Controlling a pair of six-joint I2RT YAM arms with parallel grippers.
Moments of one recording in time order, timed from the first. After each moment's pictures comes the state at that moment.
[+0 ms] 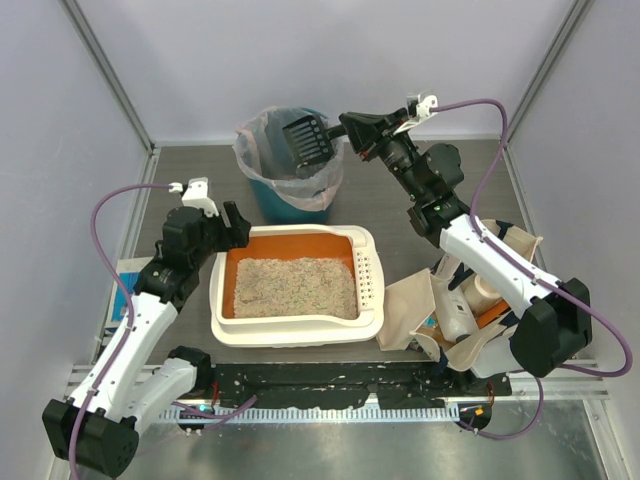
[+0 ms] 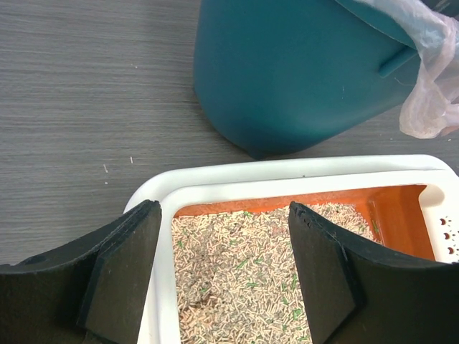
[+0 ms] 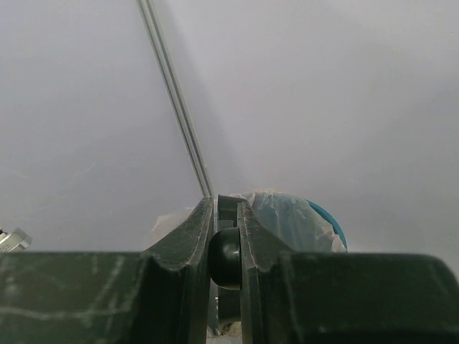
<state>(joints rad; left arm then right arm) -0.29 0.87 0.80 -0.32 -0.06 -0.32 0.52 1.41 1.21 0.63 -0.13 0.33</state>
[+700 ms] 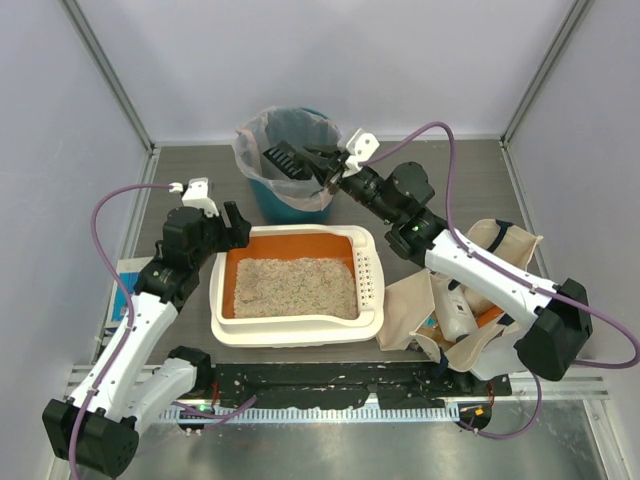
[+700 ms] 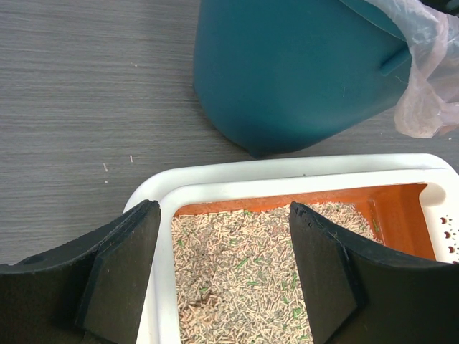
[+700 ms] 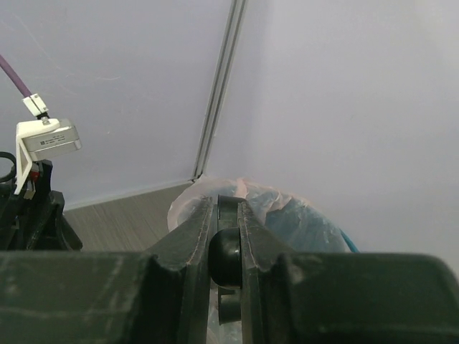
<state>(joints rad) -0.29 0.87 0.80 -0.33 -0.06 -0.32 0.76 1.40 1.22 0.54 -0.18 -0.20</state>
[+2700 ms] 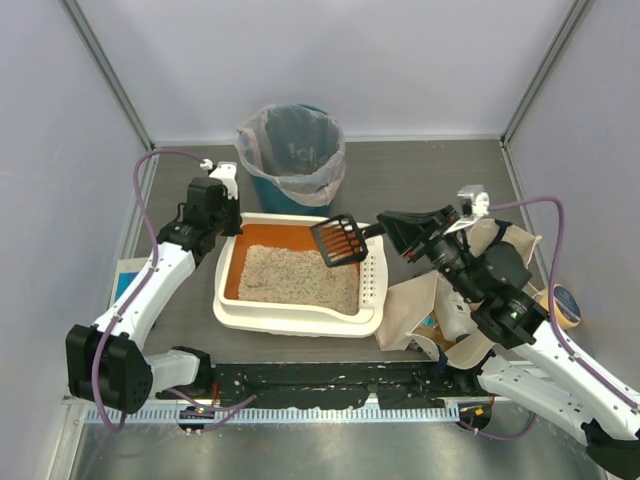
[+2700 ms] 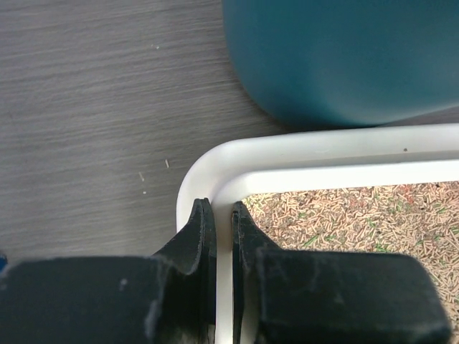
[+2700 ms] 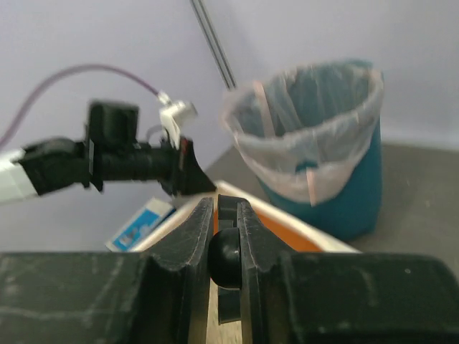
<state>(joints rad) -0.27 1.21 0.97 -0.40 -0.07 -0.12 0.77 0.64 0.77 0.19 0.08 0.38</state>
